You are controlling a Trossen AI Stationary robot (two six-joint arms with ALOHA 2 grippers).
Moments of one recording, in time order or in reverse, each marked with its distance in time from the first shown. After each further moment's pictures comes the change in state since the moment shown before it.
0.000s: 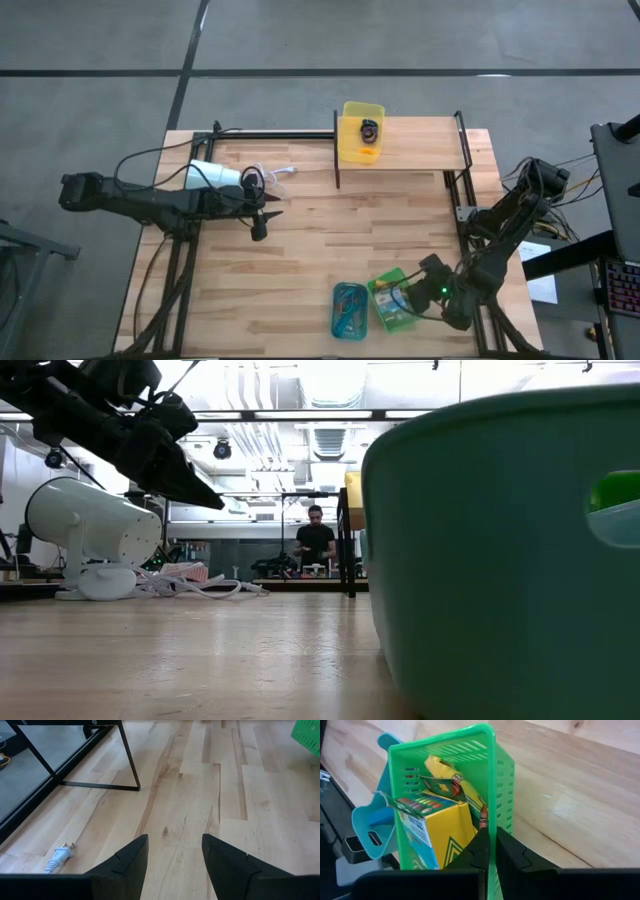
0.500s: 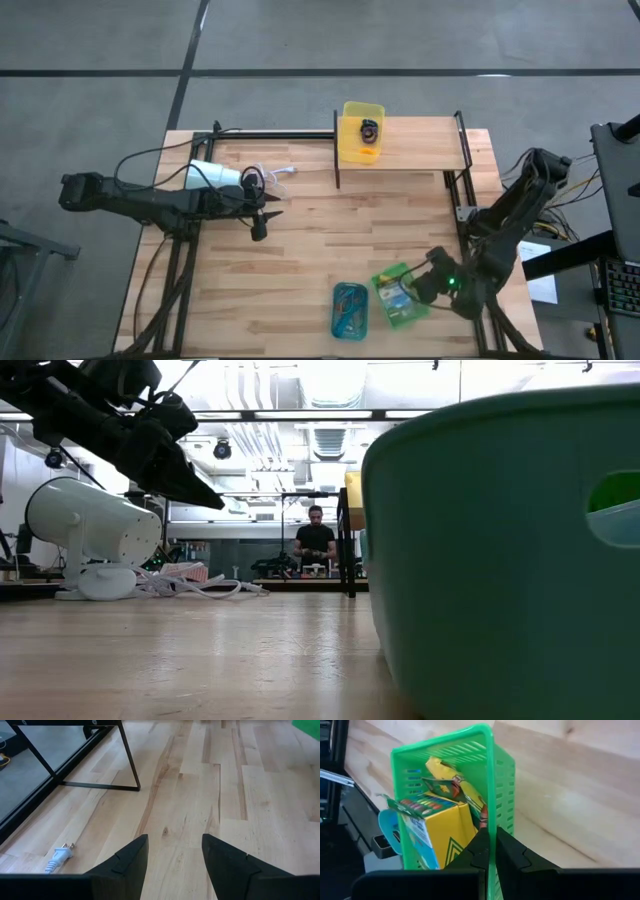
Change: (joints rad) left arm 0.000 0.000 0.000 0.000 0.000 0.000; right arm 0.001 -0.133 -0.025 -0.035 -0.002 0.033
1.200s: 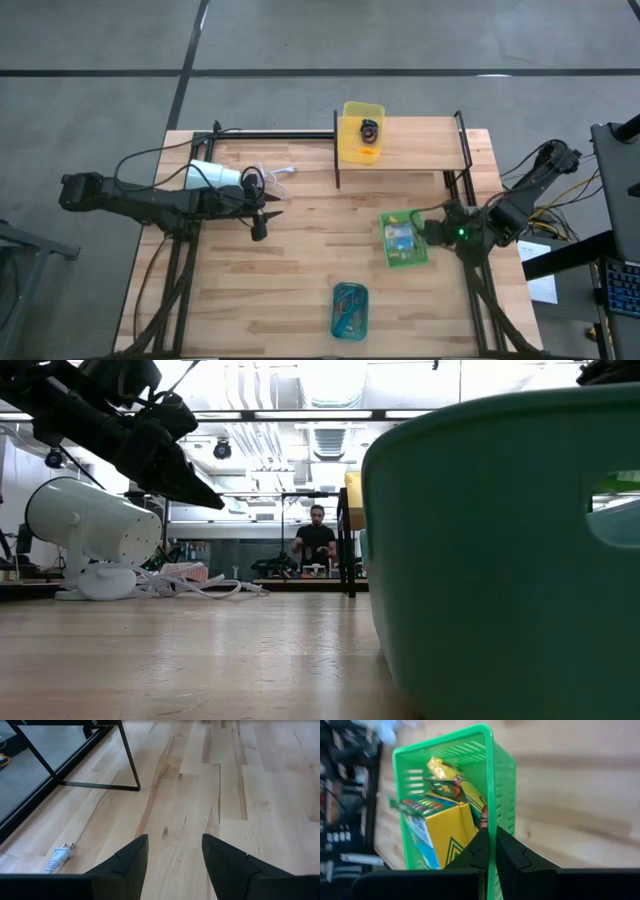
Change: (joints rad) left arm 0.000 0.000 0.000 0.000 0.000 0.000; right arm -0.238 -0.440 -0.029 -0.378 0.070 0.001
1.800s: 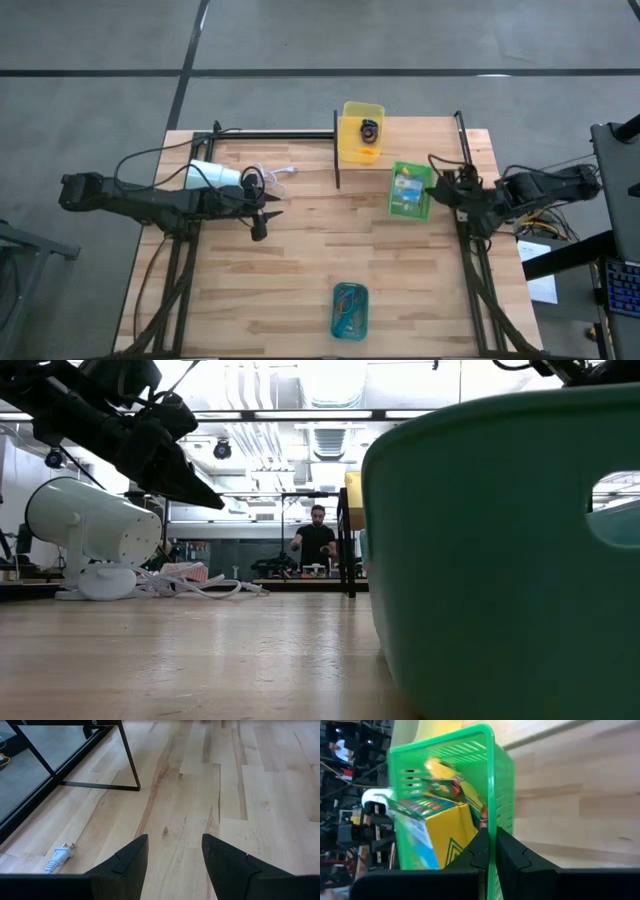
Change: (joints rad) left arm 0.000 0.000 0.000 0.000 0.000 0.000; right arm -0.453 -0.281 0.010 -0.046 0.043 -0.326
